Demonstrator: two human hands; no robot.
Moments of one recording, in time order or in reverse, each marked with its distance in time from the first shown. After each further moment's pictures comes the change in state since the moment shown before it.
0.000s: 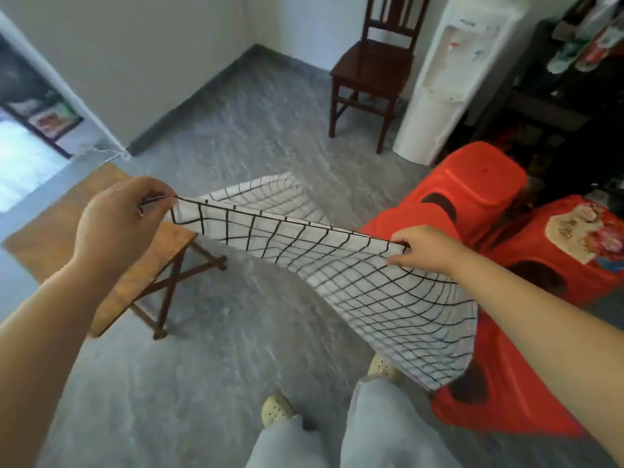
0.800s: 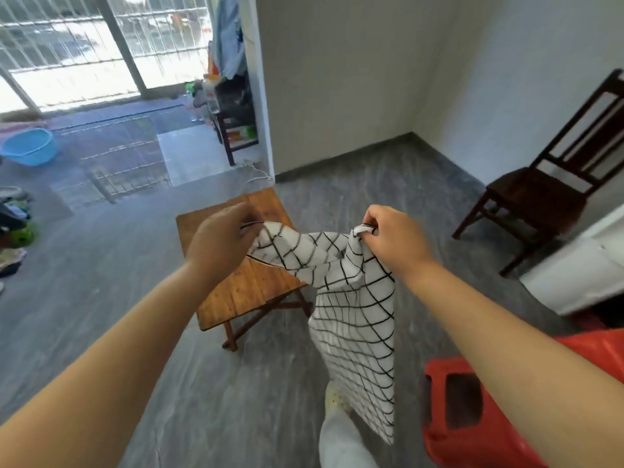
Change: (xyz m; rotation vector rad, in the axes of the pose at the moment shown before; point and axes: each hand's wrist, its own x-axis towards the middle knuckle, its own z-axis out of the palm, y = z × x) left_hand 0.010 -0.159 -0.121 0.070 0.204 -0.250; right_hand 0.180 -0.377 -0.032 0.013 0.444 -0.497
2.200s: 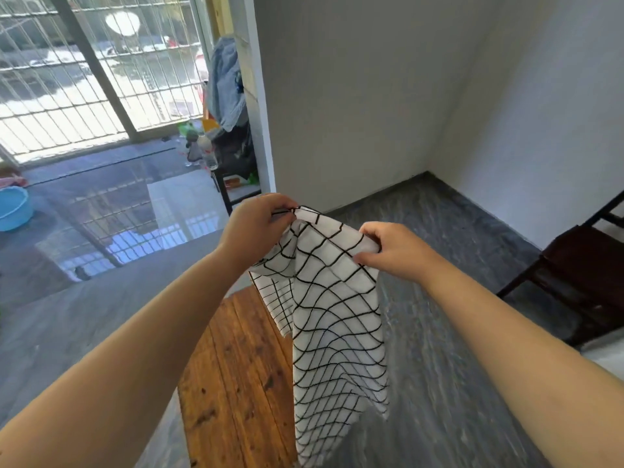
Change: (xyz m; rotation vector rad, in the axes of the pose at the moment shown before) left_hand 0.430 -0.104 0.017 -0.154 0.001 0.151; right_hand 0.402 -0.006 0.059 0.242 -0.315 0.021
